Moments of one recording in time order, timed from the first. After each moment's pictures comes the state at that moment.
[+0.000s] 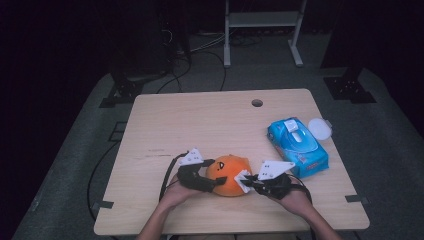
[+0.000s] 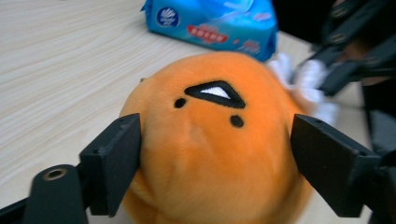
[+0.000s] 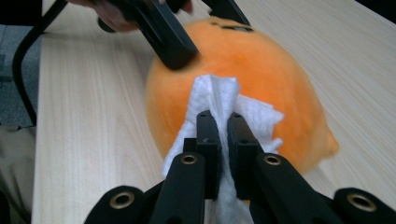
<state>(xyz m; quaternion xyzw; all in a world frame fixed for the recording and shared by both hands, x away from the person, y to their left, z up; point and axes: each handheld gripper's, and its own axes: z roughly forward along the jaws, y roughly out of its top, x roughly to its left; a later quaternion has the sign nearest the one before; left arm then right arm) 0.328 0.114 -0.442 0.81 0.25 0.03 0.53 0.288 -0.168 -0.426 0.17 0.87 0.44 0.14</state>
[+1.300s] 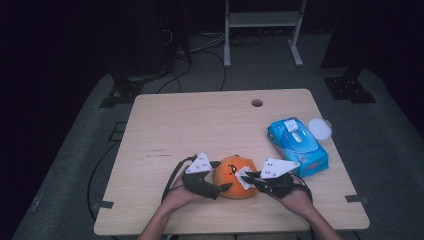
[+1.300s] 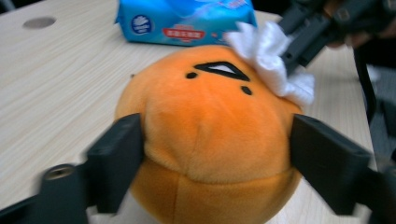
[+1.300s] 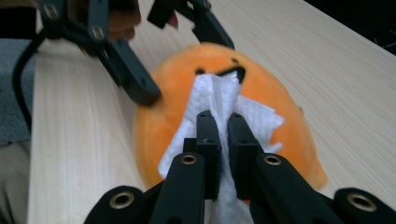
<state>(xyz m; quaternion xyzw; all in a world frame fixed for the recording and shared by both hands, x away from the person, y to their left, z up) 0.314 0.095 -0.433 0.84 0.21 0.08 0.50 0.286 -0.171 -0.418 0.17 0.86 0.46 0.16</state>
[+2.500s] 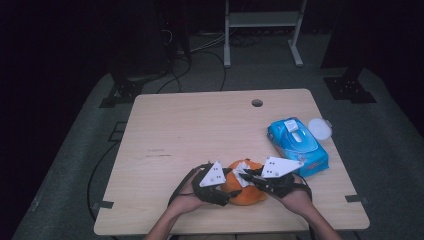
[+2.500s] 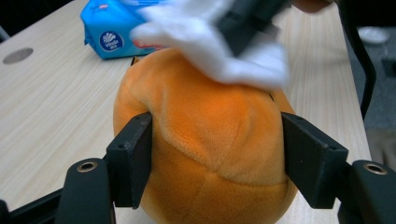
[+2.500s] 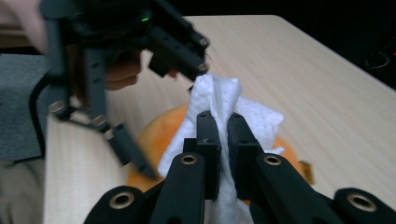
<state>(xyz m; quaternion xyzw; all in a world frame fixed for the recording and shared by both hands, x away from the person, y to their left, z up) 0.287 0.064 -0.428 0.87 0.10 0.14 0.47 0.279 -0.165 -0.395 0.16 0.84 0.49 0.18</state>
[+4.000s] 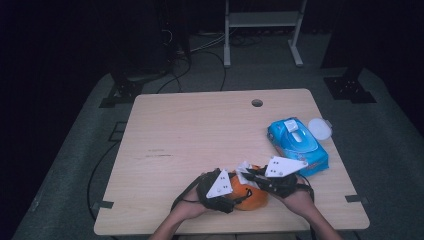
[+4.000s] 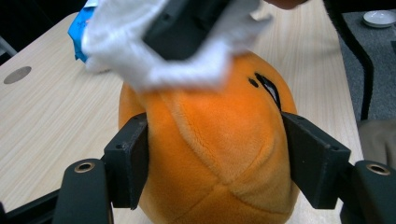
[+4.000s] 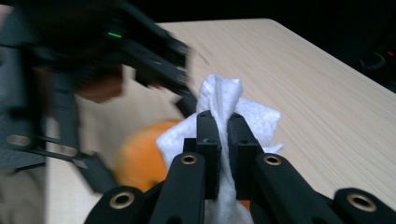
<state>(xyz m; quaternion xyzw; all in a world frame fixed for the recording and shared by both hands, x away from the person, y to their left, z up) 0.271 0.053 -0.429 0.87 0.07 0.16 0.46 0.279 -0.175 -0.397 0.18 0.83 0.50 0.18</state>
